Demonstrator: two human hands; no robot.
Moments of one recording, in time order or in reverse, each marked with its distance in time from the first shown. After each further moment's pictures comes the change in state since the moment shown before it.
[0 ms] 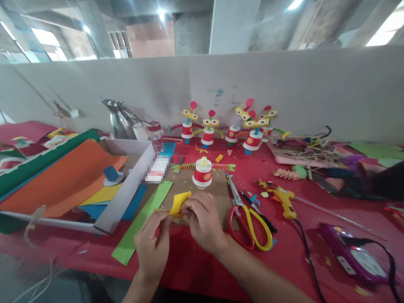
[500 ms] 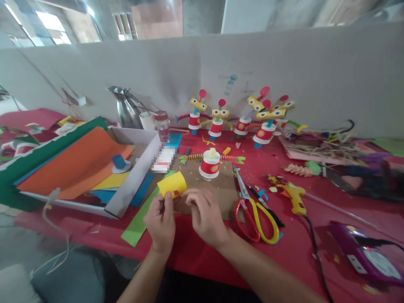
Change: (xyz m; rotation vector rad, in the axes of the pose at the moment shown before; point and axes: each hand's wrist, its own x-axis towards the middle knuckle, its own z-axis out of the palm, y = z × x) left_hand 0.001 -0.007 0.025 -0.111 0.187 -0.431; right_hand -0.010 -0.005 0.011 0.069 -0.054 0.037
